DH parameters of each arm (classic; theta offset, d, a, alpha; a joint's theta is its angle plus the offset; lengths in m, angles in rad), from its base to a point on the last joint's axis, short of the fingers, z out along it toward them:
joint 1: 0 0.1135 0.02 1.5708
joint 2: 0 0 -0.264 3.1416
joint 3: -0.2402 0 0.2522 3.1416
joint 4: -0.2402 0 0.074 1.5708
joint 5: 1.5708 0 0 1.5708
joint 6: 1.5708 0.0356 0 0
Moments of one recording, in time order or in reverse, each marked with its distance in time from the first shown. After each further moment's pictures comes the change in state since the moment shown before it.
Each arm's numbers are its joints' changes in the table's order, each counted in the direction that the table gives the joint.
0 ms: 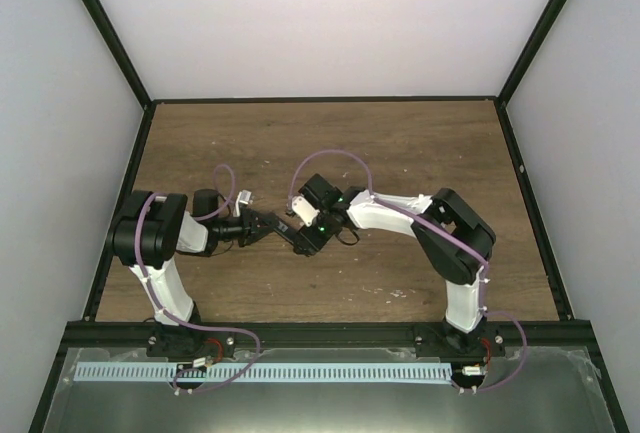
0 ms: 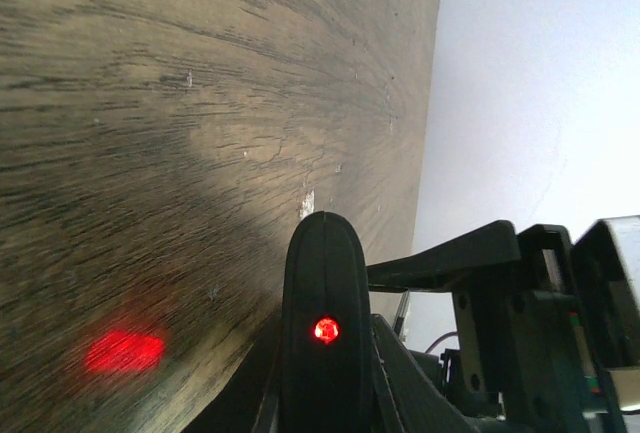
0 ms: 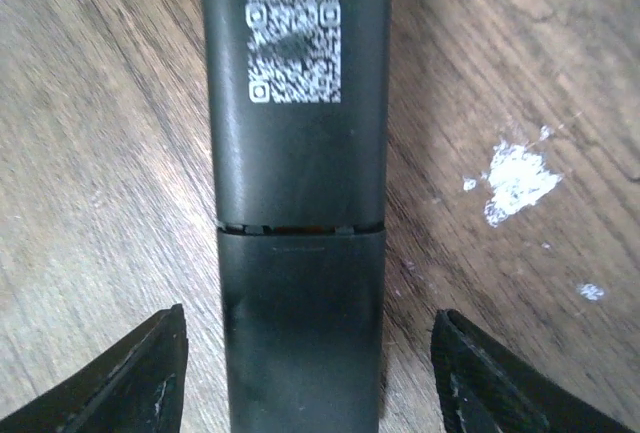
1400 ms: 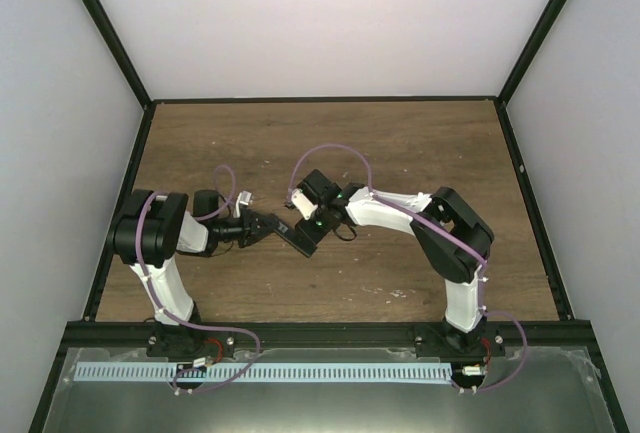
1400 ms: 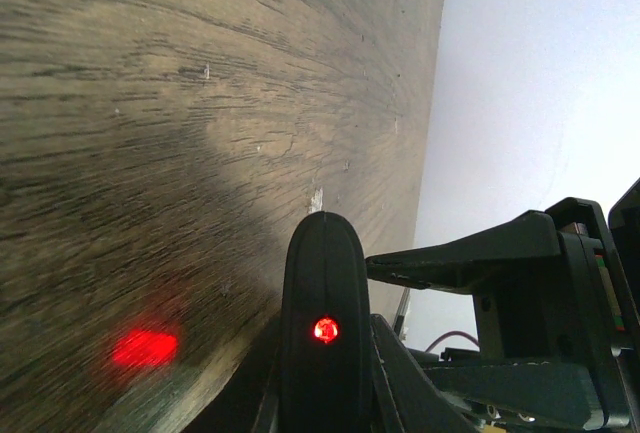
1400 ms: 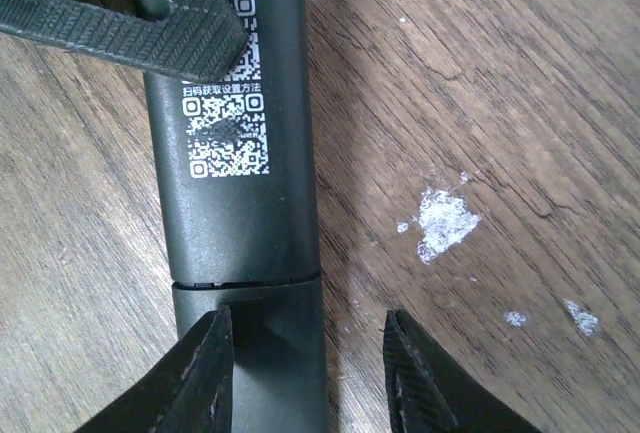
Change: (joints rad) left arm 0.000 -0.011 0.000 -0.002 0.003 0.000; right arm -0.008 -0.009 -0.036 0.018 0.062 0.048
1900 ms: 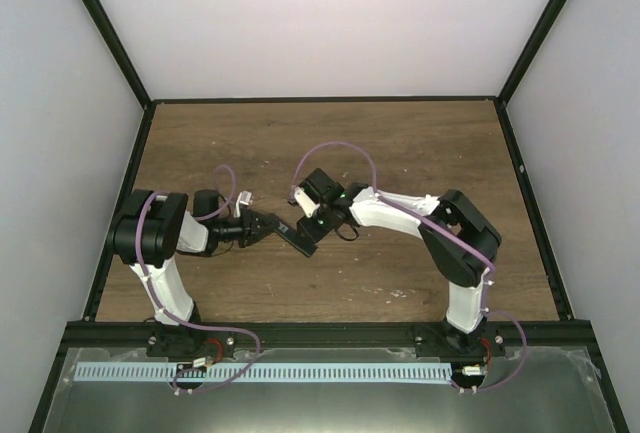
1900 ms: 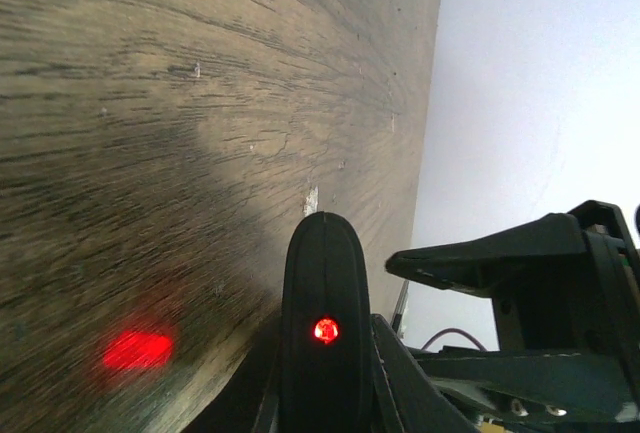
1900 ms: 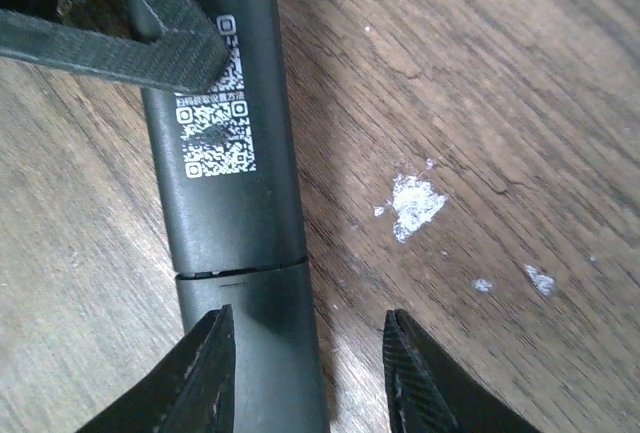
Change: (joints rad) left arm 0.000 0.000 -0.001 0.000 0.004 0.000; right arm 0.000 0.037 0.011 -0.009 0.028 0.052
